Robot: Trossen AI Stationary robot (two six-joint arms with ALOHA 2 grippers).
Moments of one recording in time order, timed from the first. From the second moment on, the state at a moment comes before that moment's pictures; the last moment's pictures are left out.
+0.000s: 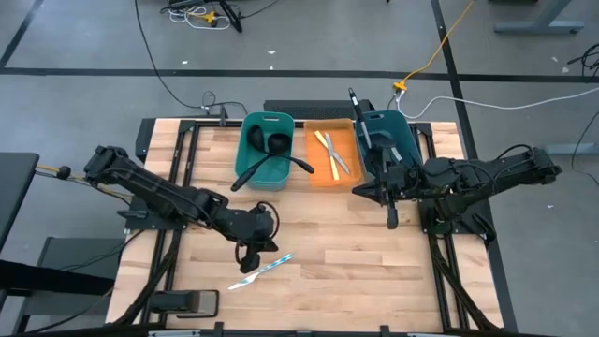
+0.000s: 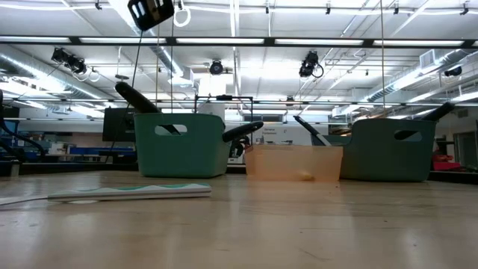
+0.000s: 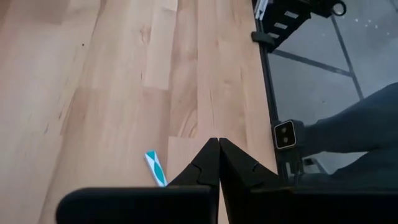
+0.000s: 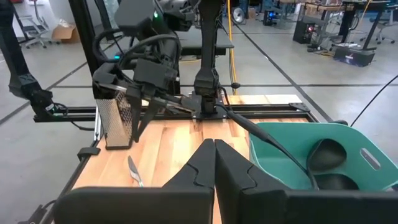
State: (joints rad) left arm -0.39 1.38 1.10 -0.40 -0.05 -0.51; right arm 0.26 0.93 0.97 -0.24 0.24 0.07
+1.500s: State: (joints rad) left arm -0.45 1.72 1.39 -0.69 -0.04 -0.53; right arm 0.26 0.93 0.97 -0.29 0.24 0.07
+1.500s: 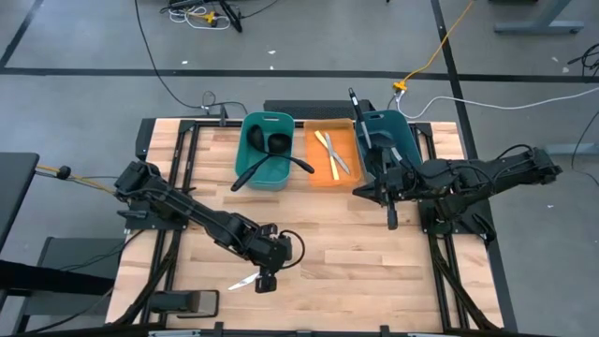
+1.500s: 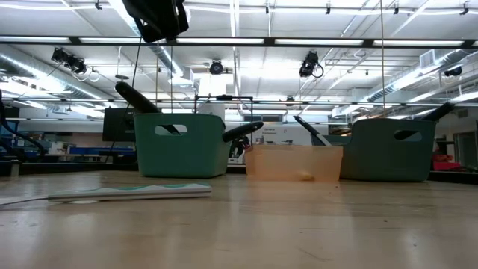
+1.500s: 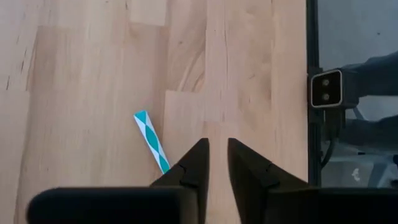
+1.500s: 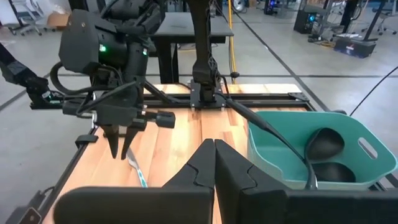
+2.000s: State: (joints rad) left arm -0.45 1.72 1.39 -0.75 -0.09 -0.68; right arm 0.26 0.93 0.97 -0.30 0.25 0.07
